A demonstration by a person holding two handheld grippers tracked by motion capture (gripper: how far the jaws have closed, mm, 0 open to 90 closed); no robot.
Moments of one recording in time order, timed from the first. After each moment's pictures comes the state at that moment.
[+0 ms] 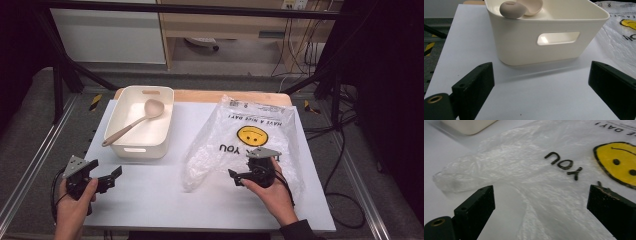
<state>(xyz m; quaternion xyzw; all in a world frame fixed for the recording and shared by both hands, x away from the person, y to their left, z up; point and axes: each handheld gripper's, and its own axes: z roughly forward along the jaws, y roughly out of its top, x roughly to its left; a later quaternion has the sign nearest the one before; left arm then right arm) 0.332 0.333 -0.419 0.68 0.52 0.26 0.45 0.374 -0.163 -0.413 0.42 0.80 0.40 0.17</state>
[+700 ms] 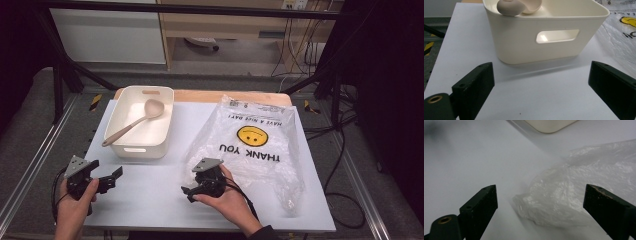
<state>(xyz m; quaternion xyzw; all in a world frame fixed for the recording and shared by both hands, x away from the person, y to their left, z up) 0.333 0.332 -0.420 0.69 0.52 0.25 0.45 0.358 -0.032 -0.430 0.29 0.86 0.40 0.12</state>
